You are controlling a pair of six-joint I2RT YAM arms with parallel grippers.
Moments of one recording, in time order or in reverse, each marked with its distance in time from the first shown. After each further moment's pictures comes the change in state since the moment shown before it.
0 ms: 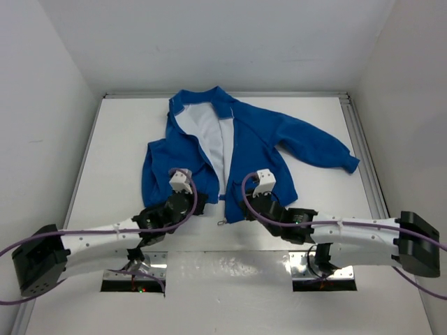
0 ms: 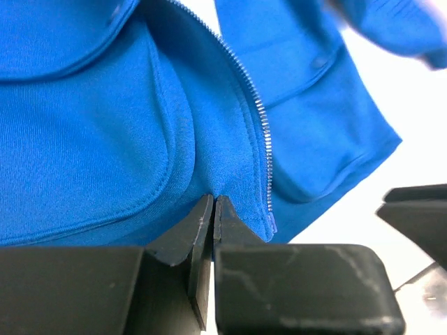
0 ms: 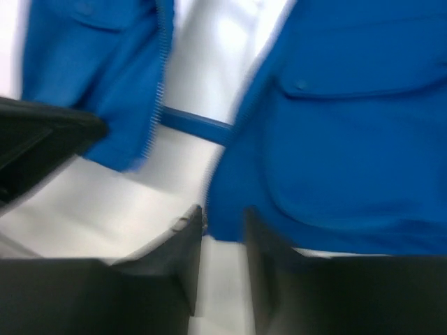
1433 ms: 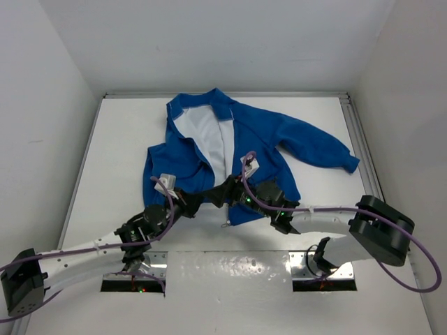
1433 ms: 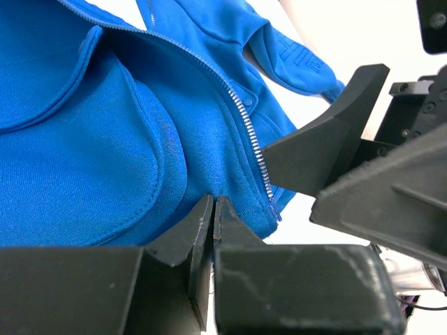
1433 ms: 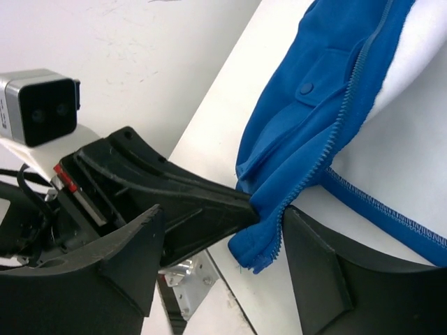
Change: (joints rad) left arm 0.001 -0.339 -0.156 0.126 0.084 0.037; right arm -0.203 0.294 -0.056 0.914 -0.610 0.107
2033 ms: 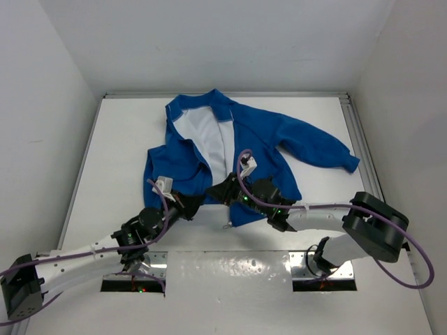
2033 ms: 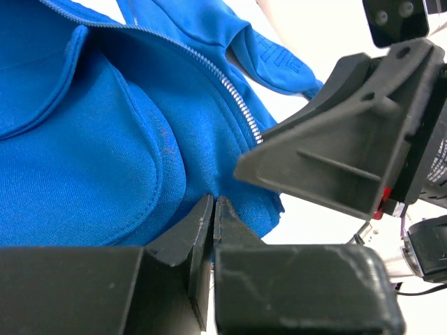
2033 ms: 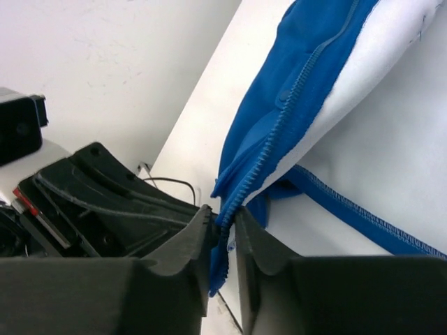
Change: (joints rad) left arm 0.000 -0.087 -0.042 0.002 0.040 -0.003; right arm -0.009 0.051 0.030 -0.029 0.012 0.004
